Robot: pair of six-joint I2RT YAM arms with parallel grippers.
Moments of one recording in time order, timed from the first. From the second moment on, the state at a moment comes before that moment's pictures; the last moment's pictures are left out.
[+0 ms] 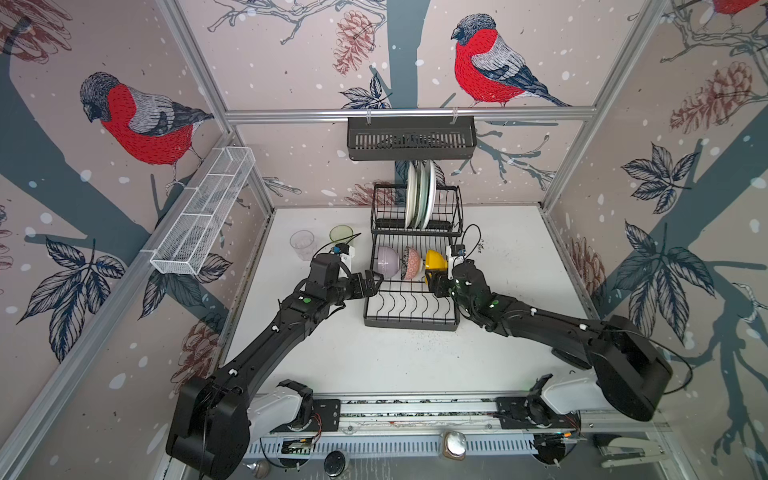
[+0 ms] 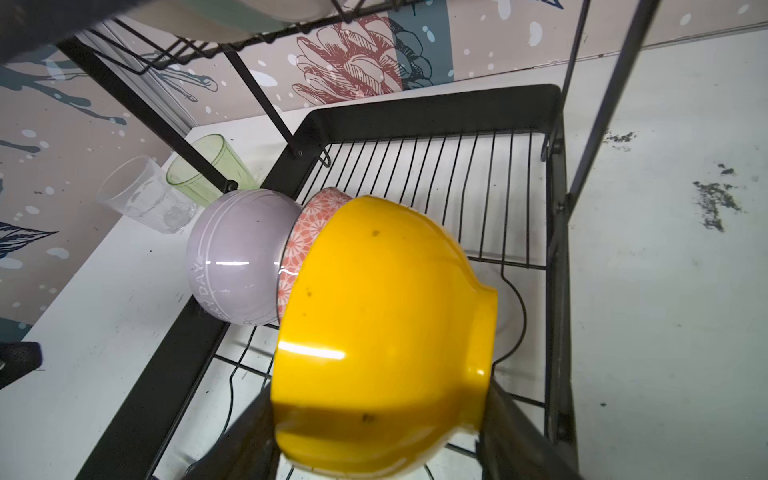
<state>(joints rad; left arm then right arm) -0.36 1.13 0.71 -0.20 0.34 -0.52 0.75 1.39 0.70 0.22 0.22 0.48</state>
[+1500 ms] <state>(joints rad) -0.54 1.30 0.72 0.06 0.43 -0.66 0.81 1.14 0.58 0.29 -0.07 0.65</state>
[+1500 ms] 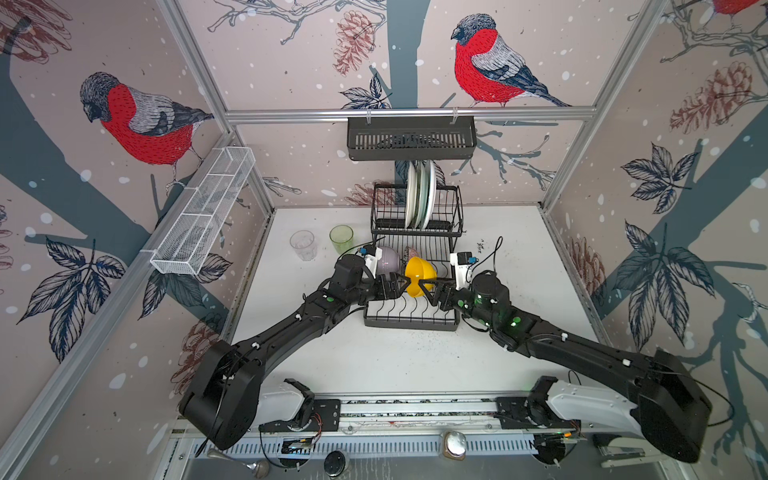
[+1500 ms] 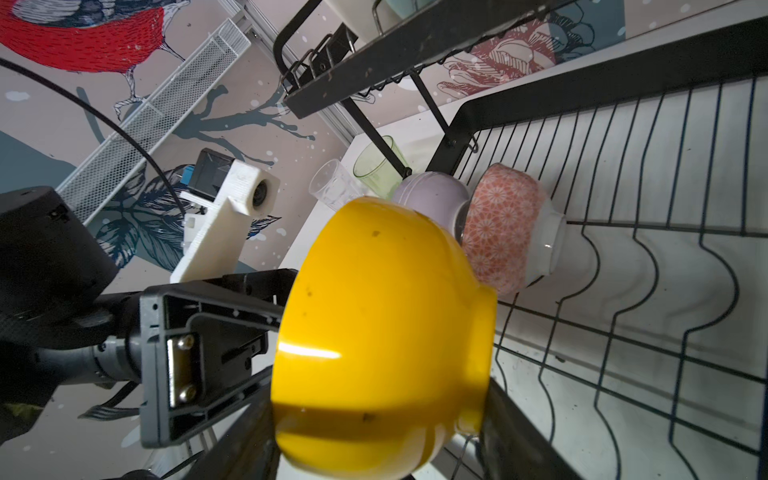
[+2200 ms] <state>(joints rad) -0.56 1.39 0.76 0.14 0.47 -0.73 0.83 1.09 0.57 0.32 -0.10 0.68</state>
